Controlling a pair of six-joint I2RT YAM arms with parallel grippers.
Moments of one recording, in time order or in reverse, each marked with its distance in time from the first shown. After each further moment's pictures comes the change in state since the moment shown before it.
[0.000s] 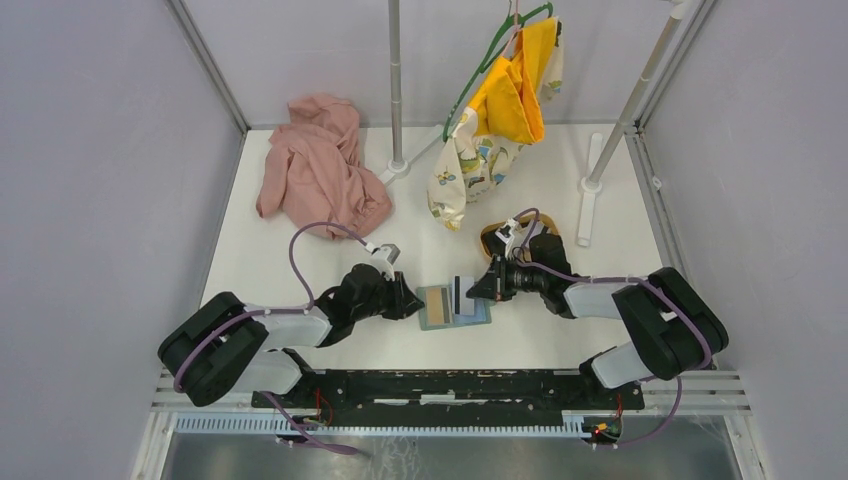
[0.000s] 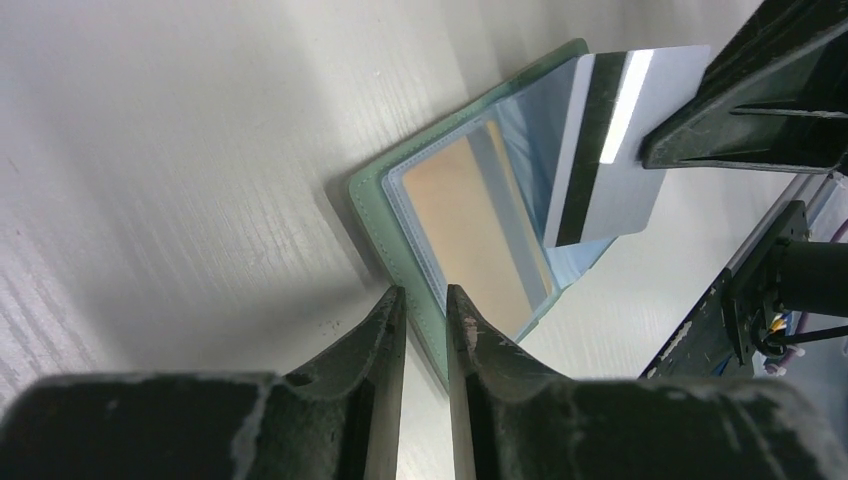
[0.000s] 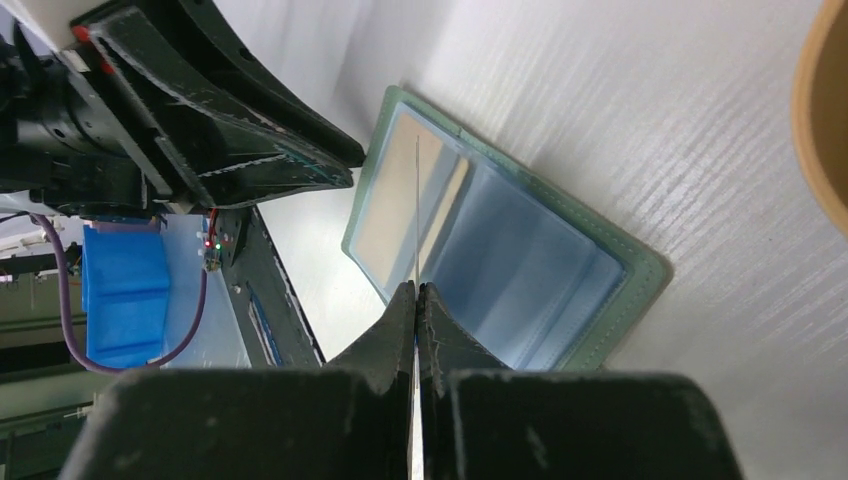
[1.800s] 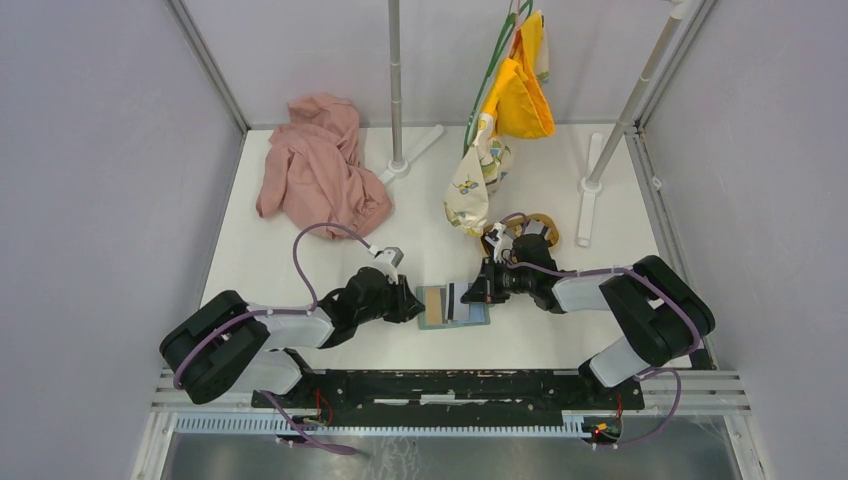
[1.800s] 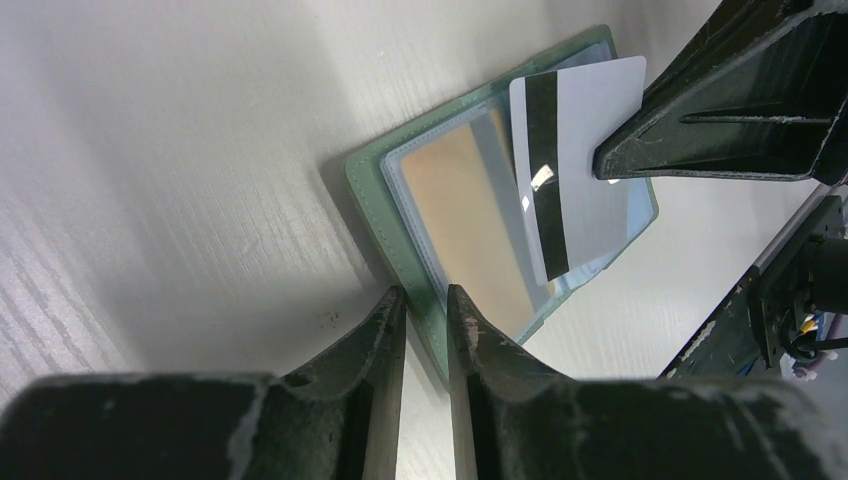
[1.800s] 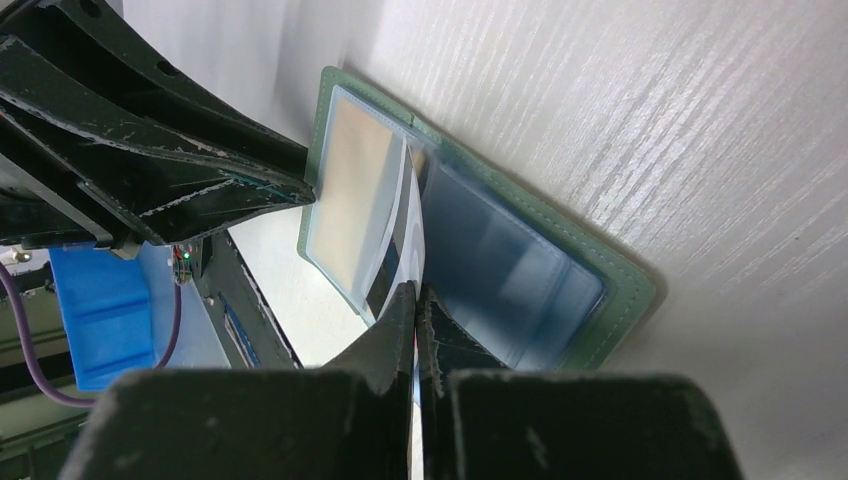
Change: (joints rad) left arm -0.050 0.011 0.009 -0.032 -0.063 0.000; right arm 0.078 0.070 0.066 -0.105 0.113 0.018
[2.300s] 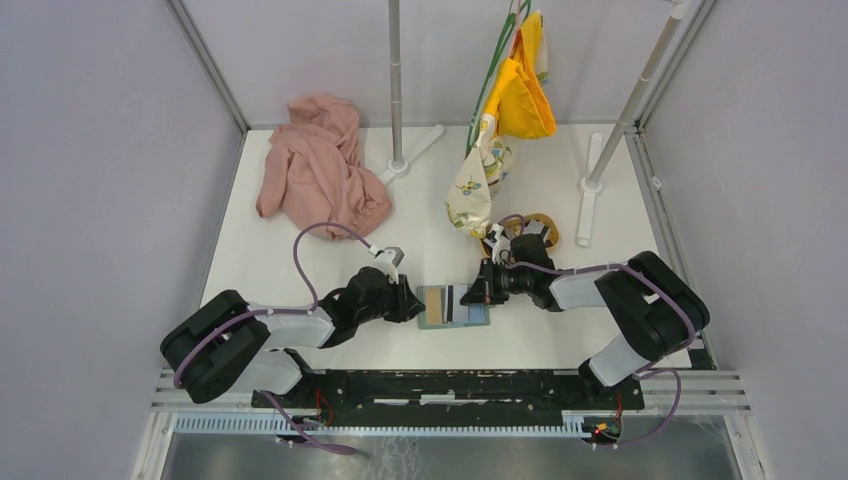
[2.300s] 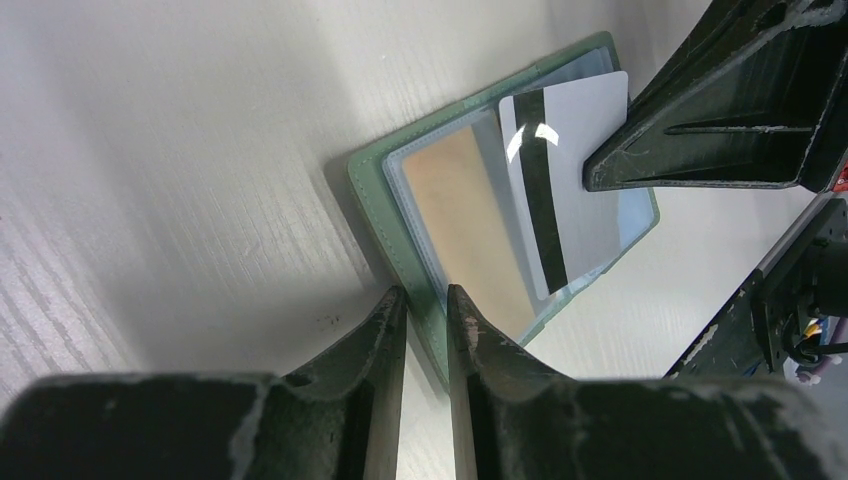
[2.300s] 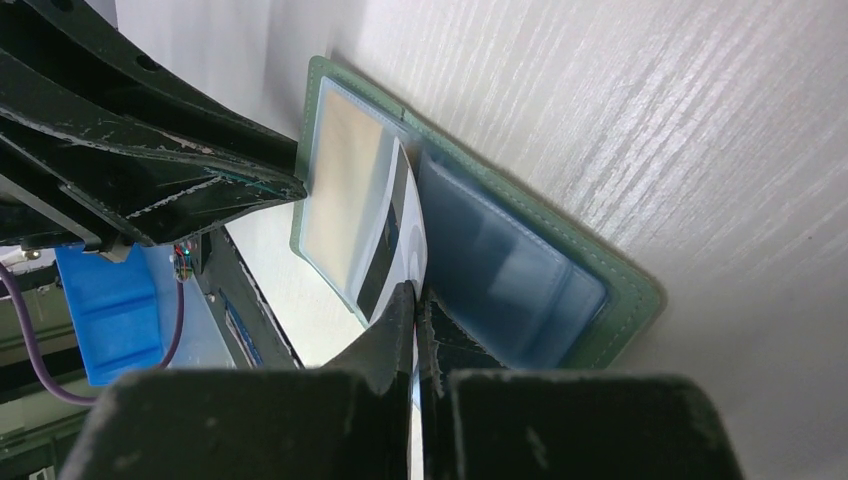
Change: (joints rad) left arm -0.005 0.004 0.005 -0.003 -0.011 0.000; right arm 0.004 0.024 0.007 -0.013 -0.003 0.007
